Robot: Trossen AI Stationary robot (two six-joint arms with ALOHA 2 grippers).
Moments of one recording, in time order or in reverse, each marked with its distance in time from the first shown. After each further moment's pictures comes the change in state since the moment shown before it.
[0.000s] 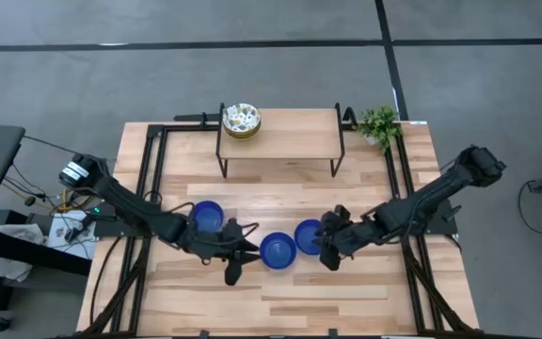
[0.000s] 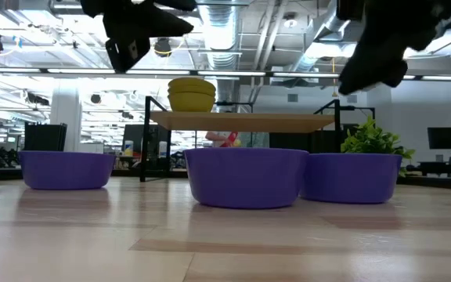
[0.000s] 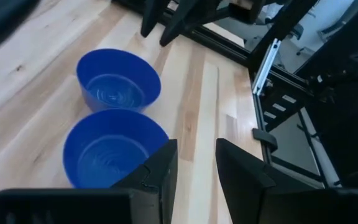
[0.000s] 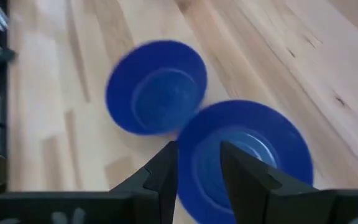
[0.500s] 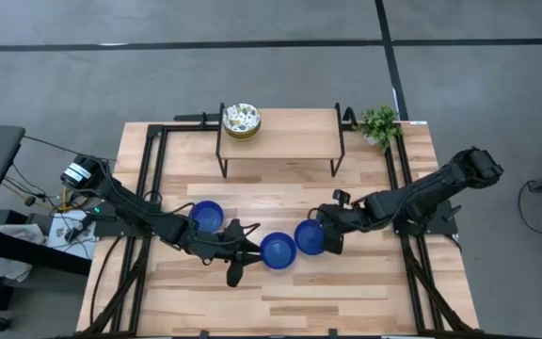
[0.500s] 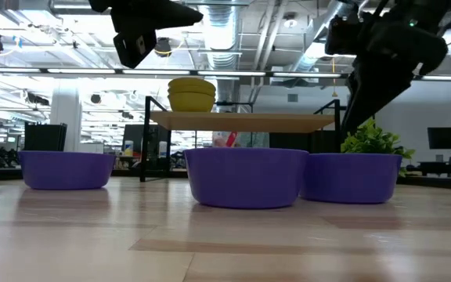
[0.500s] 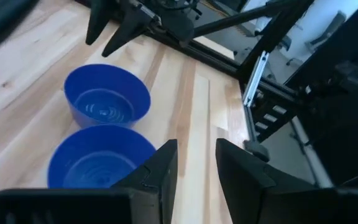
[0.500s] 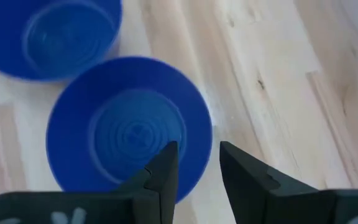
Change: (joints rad) left arm -0.001 0.023 0.000 0.088 -0.003 0.035; right arm -0.154 0.034 0.000 -0.194 -0.056 -0.311
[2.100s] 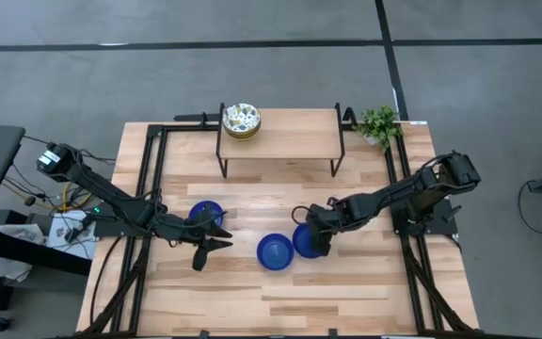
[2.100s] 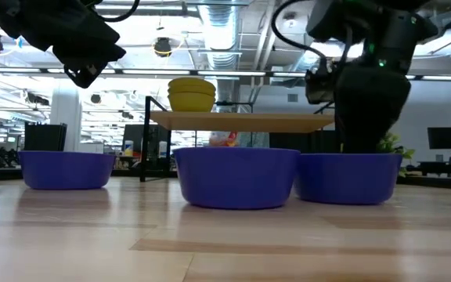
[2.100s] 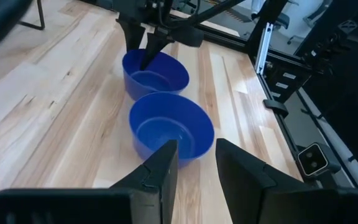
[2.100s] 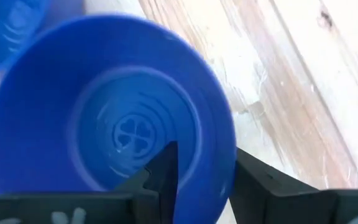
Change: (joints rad) left arm -0.002 -0.420 -0.371 -0.055 0.015 0.141; right arm -0.091 0.213 0.015 0.091 -0.201 0.177
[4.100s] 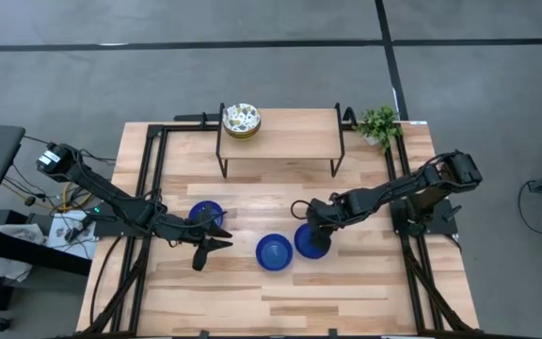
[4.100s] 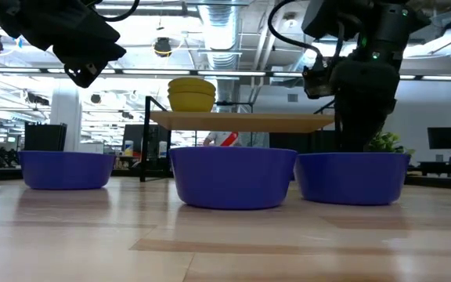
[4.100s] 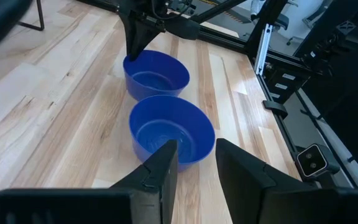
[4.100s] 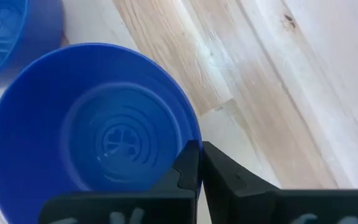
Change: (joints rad) left arm 0.000 0.001 0.000 0.004 0.000 0.000; right arm -0.035 -0.021 0.049 -0.115 -0.002 0.013
